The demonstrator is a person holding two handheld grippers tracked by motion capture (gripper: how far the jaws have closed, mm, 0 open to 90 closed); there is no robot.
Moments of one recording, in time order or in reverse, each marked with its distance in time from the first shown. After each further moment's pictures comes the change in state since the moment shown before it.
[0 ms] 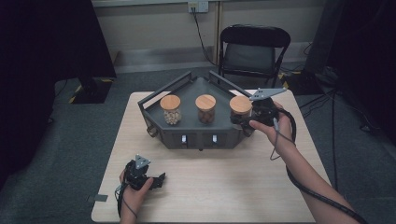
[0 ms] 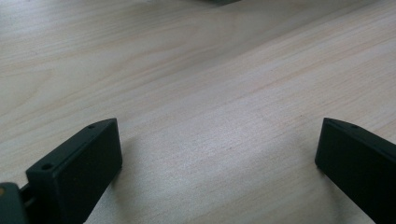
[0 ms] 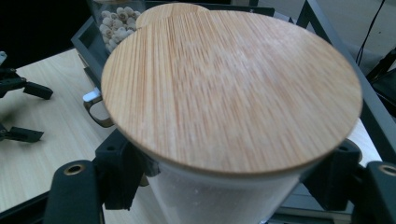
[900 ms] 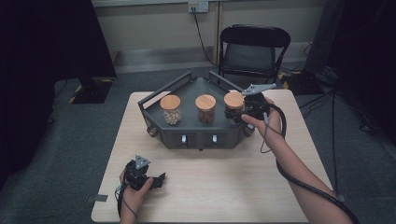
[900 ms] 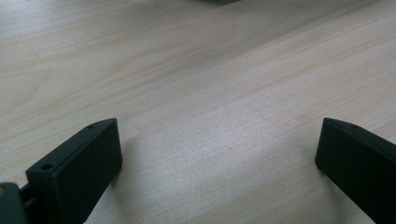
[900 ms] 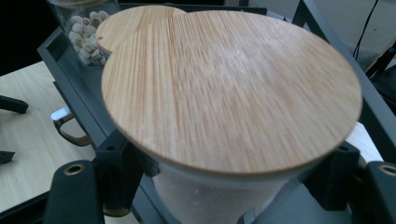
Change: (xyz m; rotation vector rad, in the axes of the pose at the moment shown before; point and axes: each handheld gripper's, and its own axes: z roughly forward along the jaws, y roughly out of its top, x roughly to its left) left arm 0.000 0.000 0.000 -0.001 -0.002 0.001; right arm -0.009 0.004 0.033 -0.003 -0.020 0.027
